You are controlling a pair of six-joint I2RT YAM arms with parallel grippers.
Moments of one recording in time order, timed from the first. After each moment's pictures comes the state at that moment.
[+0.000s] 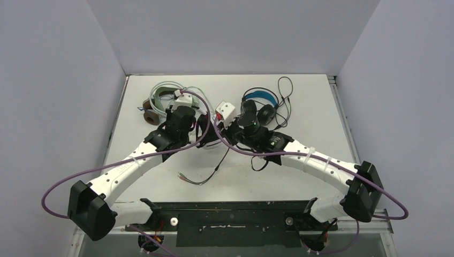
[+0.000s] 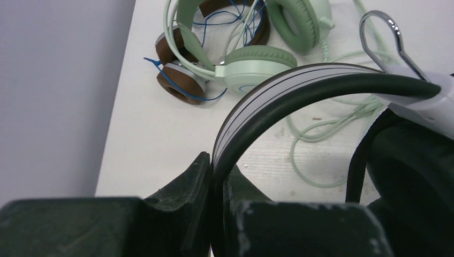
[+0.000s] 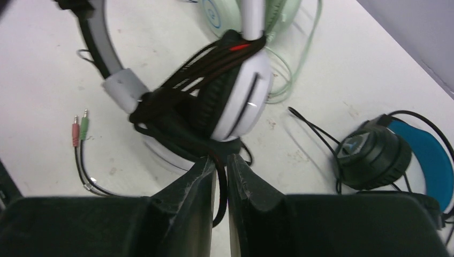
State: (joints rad) left arm -0.63 1.23 1.00 -0.36 -0.81 -0.14; right arm 0.94 1.38 1.10 -0.12 0.05 -0.12
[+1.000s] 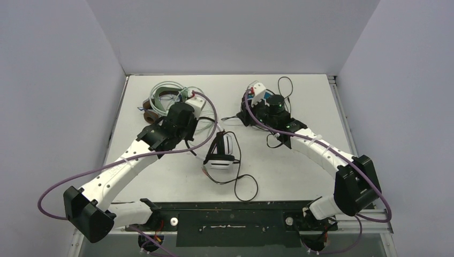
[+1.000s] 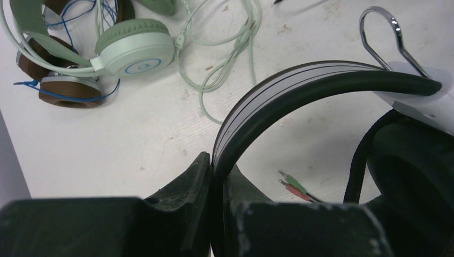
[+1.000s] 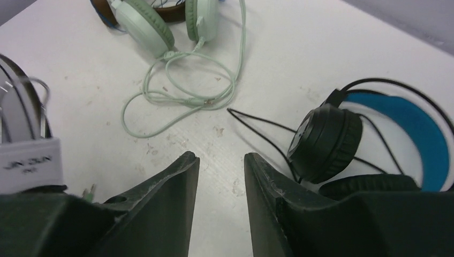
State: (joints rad) left arm -0.64 1.20 1.10 -0.61 -0.33 -0.04; right arm 0.54 1.45 1.05 0.08 -0.22 -0.01
